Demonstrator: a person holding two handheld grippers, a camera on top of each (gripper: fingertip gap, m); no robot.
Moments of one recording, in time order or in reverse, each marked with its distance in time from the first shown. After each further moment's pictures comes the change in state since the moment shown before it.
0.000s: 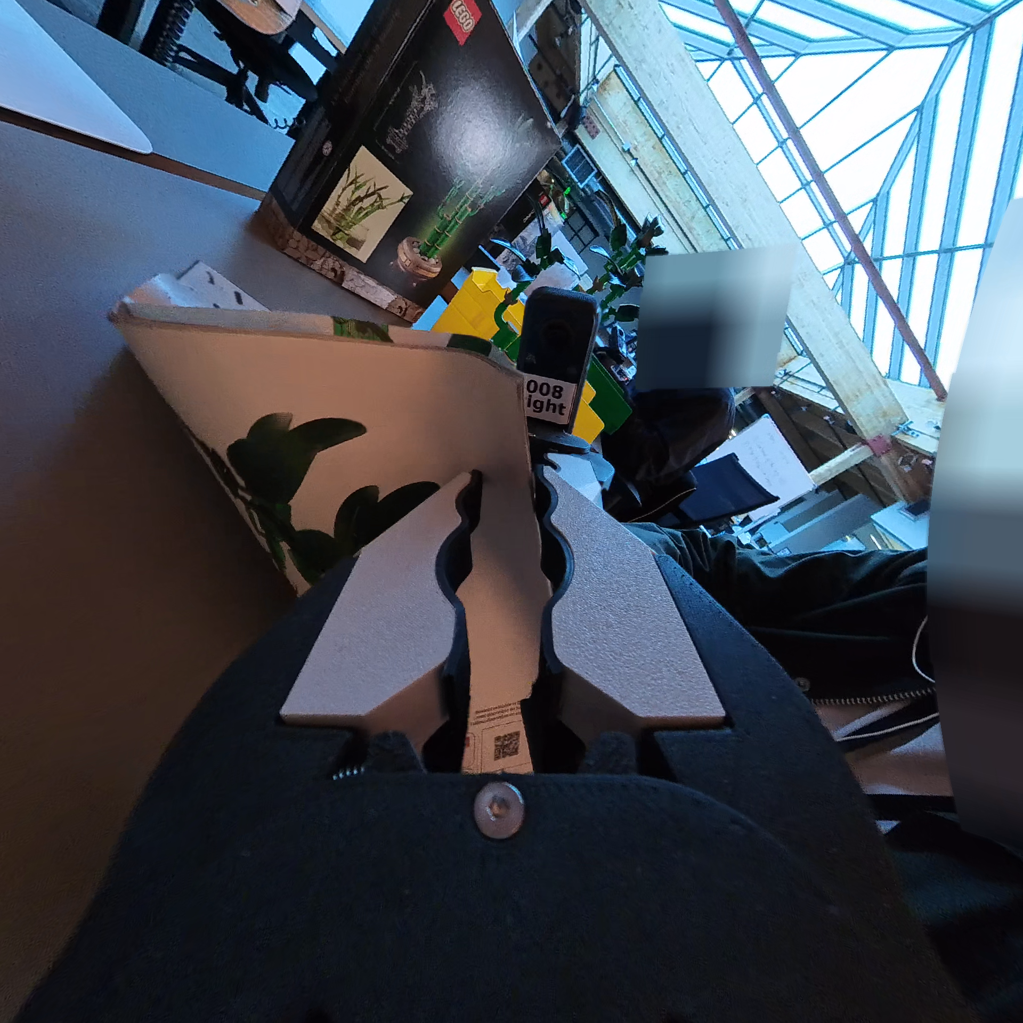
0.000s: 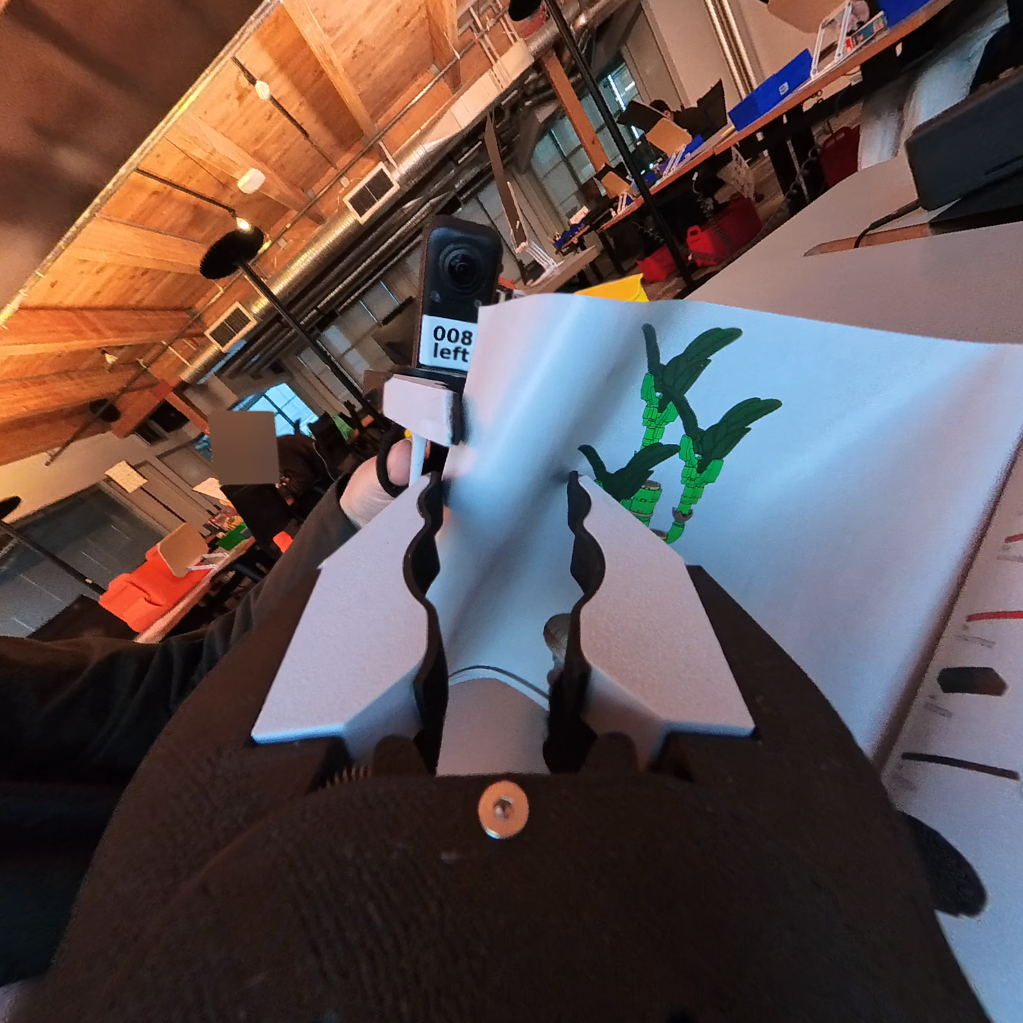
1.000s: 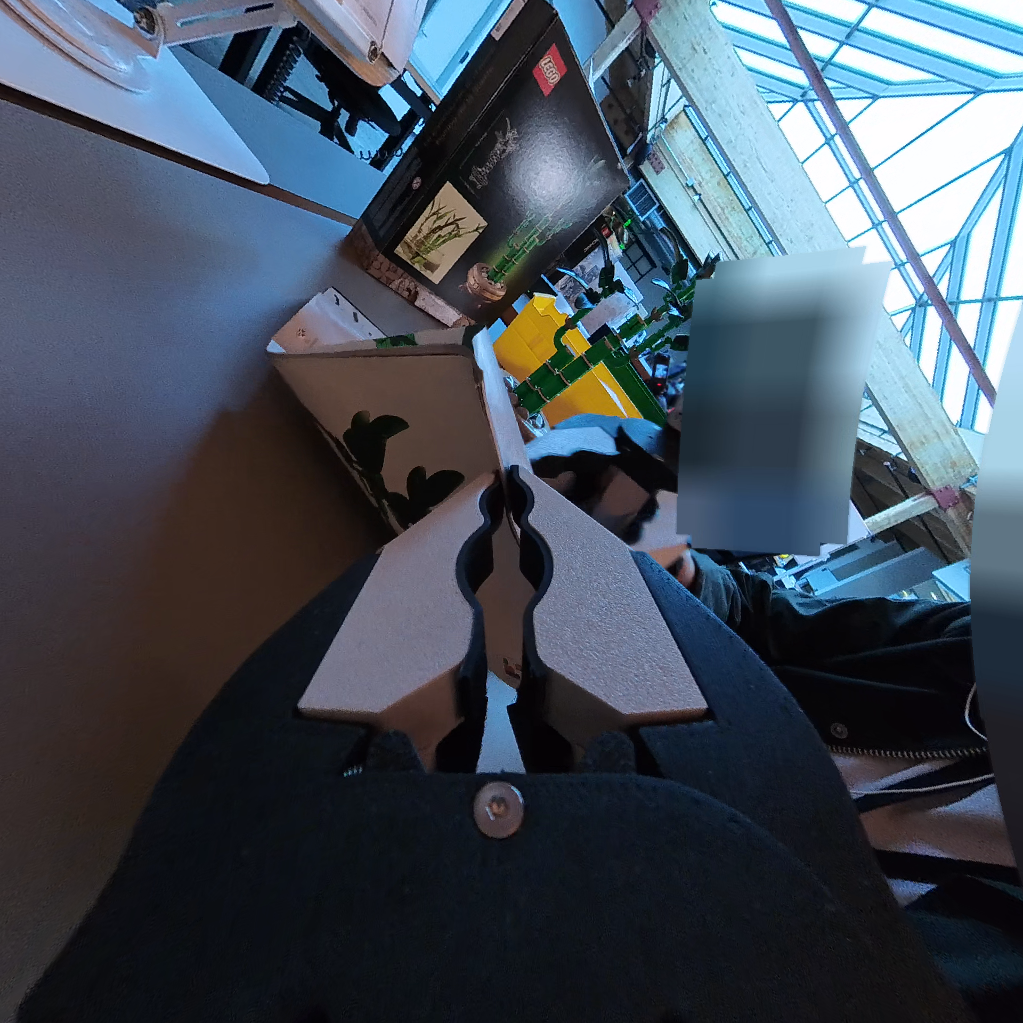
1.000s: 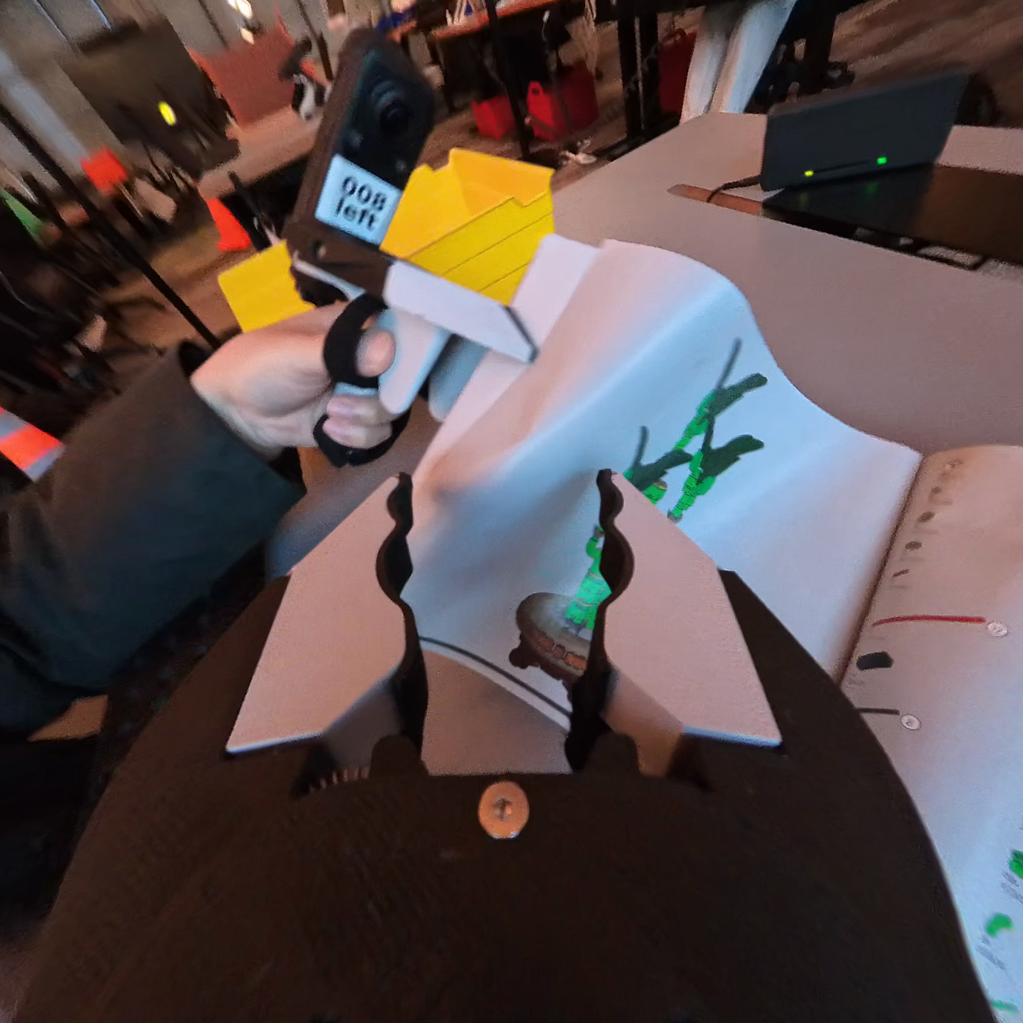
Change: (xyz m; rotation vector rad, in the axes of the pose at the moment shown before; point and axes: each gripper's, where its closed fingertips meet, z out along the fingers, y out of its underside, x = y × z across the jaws) left arm -0.022 -0.008 -0.016 0.045 -0.116 -0.030; right arm 0.002 0.014 -0.020 -0.268 0.346 -0.302
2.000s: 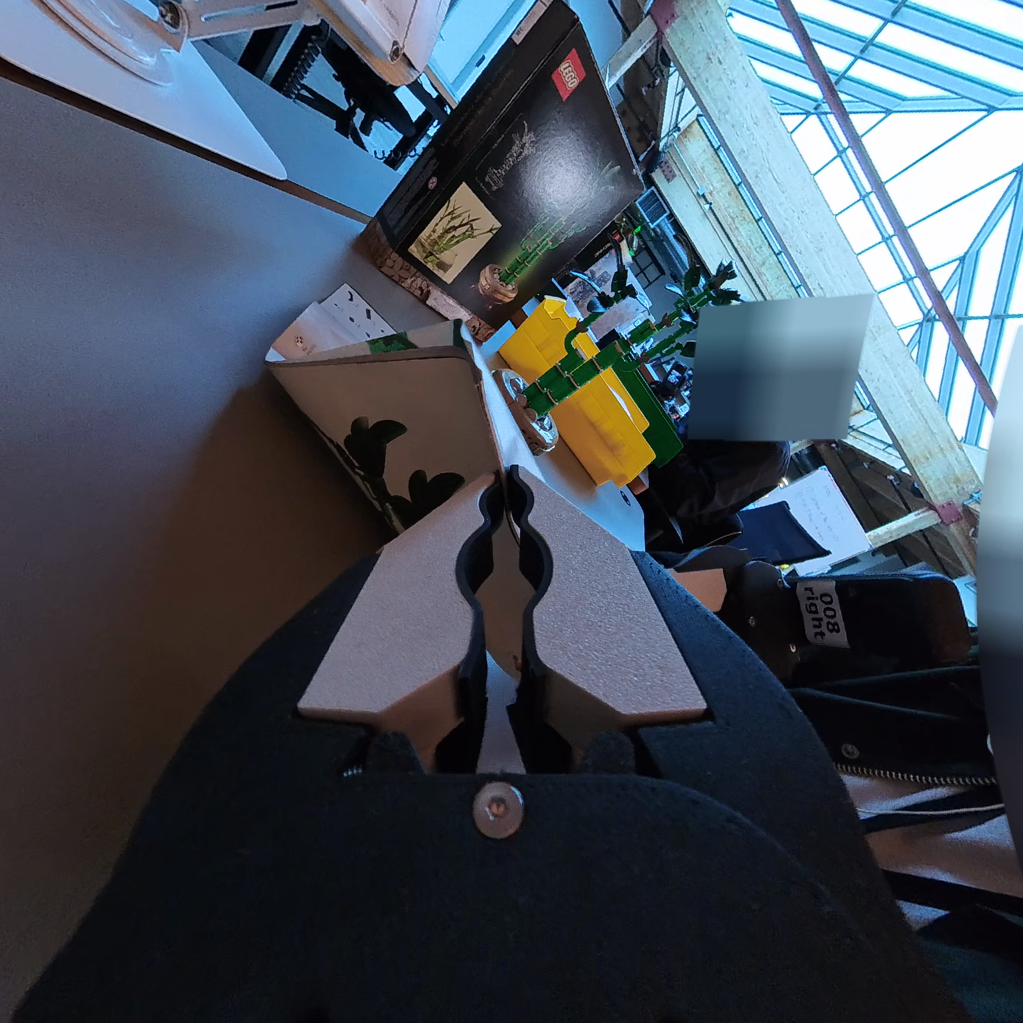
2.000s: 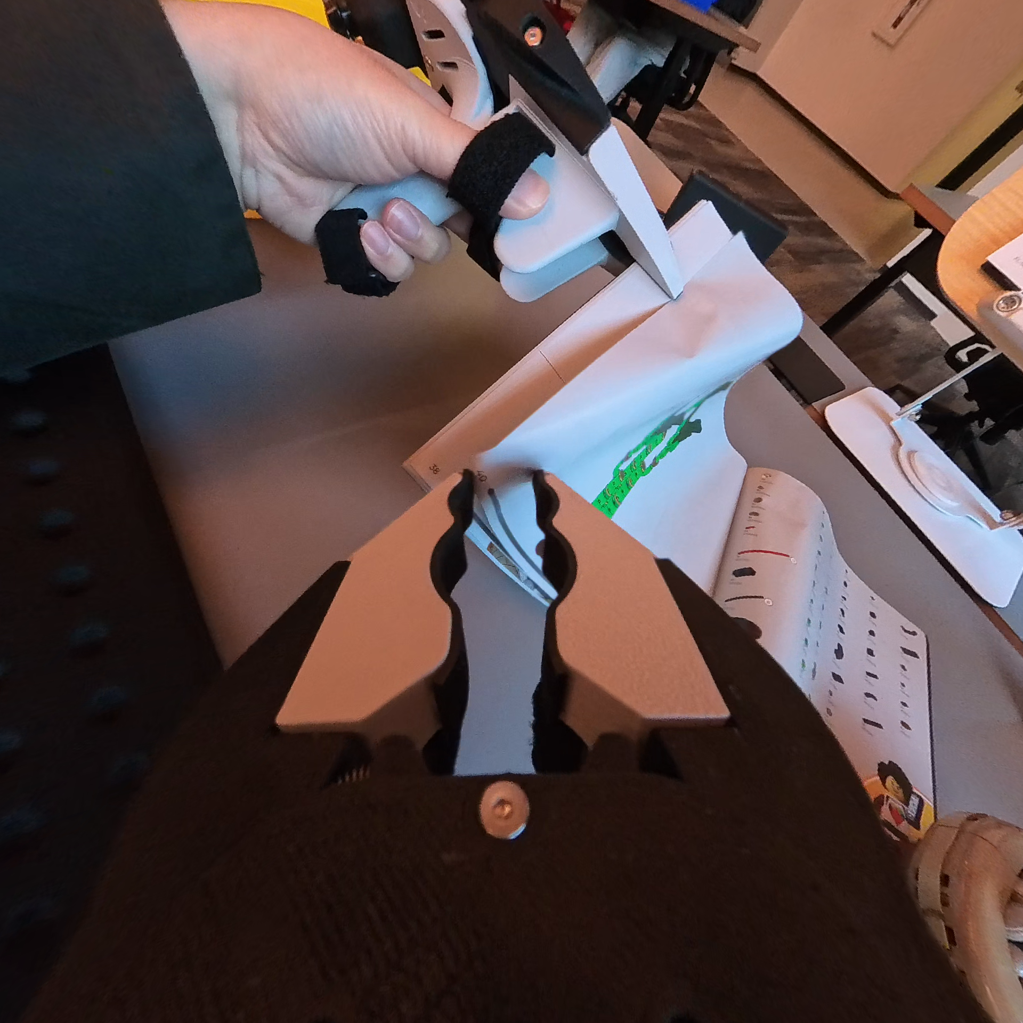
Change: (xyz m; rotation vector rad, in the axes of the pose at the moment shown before) left arm -0.005 0.000 0.000 0.005 -0.019 -0.024; right arm -0.045 0.045 -0.022 -0.133 0.378 -0.549
